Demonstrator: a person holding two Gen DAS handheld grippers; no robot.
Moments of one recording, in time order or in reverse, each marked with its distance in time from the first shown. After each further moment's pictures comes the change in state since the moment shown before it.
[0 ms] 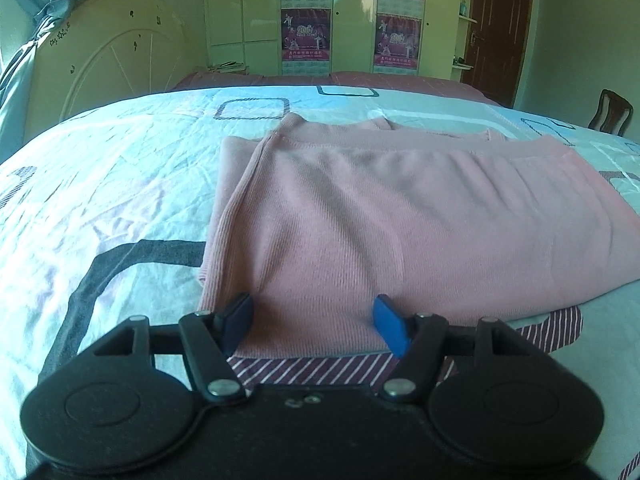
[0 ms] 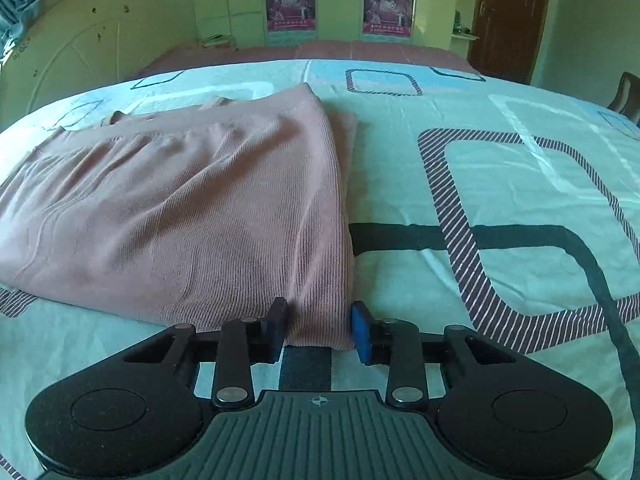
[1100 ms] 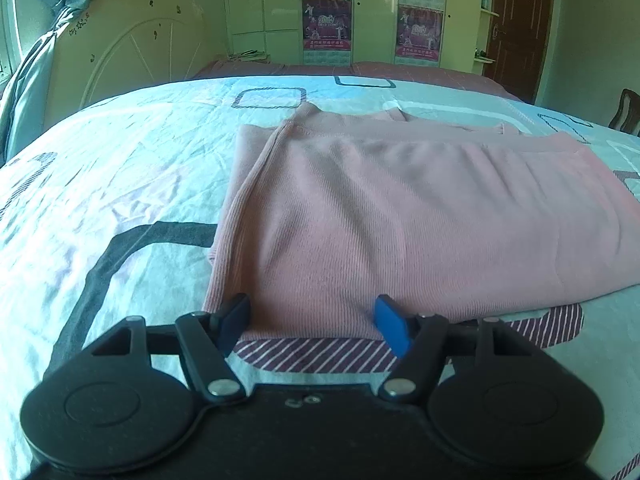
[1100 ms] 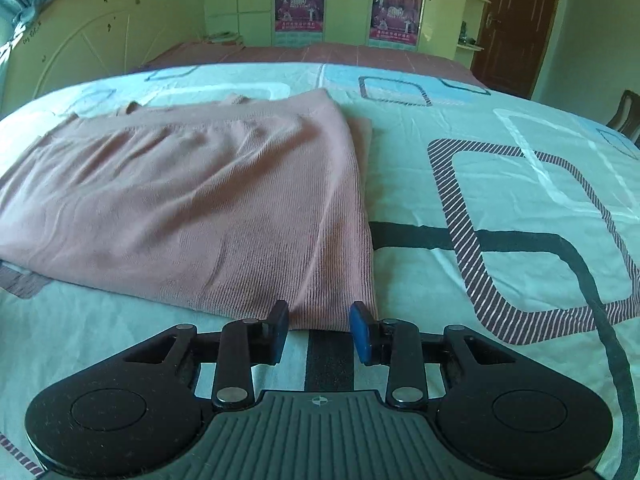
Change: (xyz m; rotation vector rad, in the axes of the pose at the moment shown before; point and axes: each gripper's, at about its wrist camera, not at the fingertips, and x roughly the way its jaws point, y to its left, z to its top) left arm -0.014 -0.011 -0.001 -0.037 0.039 0.070; right arm -0.034 0.016 -0.011 -0.035 -0.063 0.000
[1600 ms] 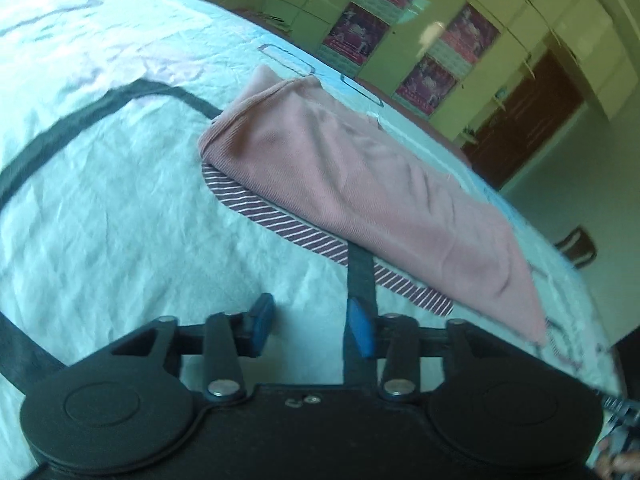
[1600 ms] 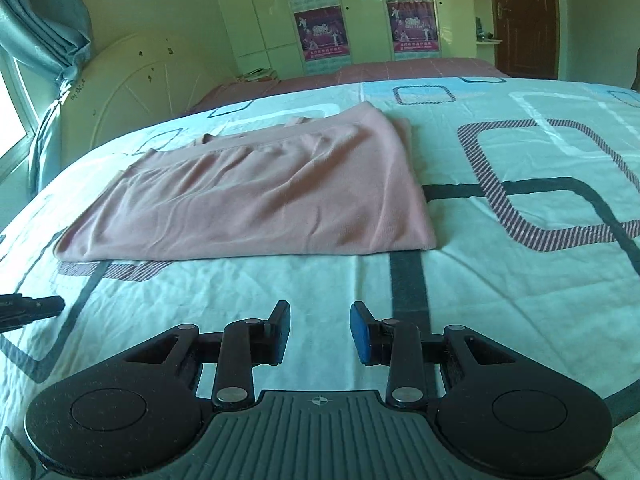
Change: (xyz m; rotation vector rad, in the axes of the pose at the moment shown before) left arm -0.051 0.030 -0.070 -0.539 0.006 -0.325; right arm -0.060 0.029 -0.042 0.106 -0.019 0.211
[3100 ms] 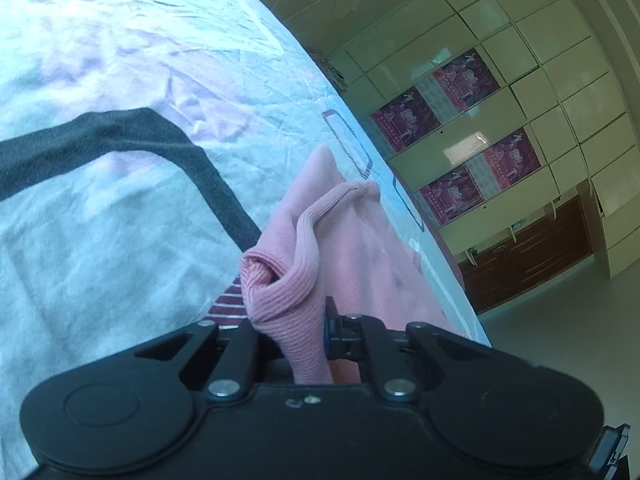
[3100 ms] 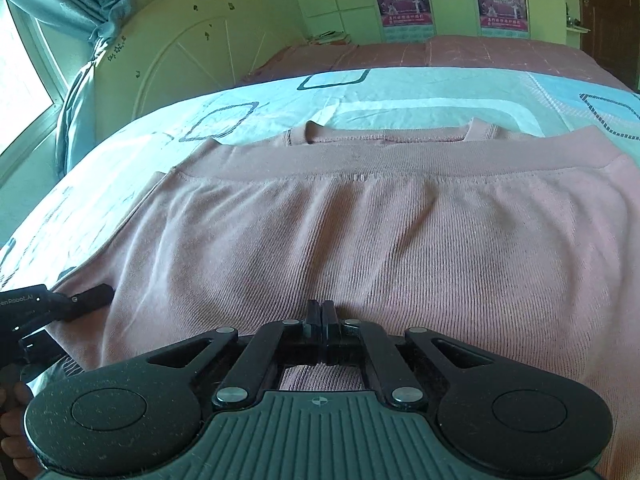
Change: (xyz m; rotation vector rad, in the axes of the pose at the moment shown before) left arm 0.081 0.038 0.081 -0.302 -0.187 -0.033; right arm 0.204 0.109 0.106 -0.087 0.111 0.152
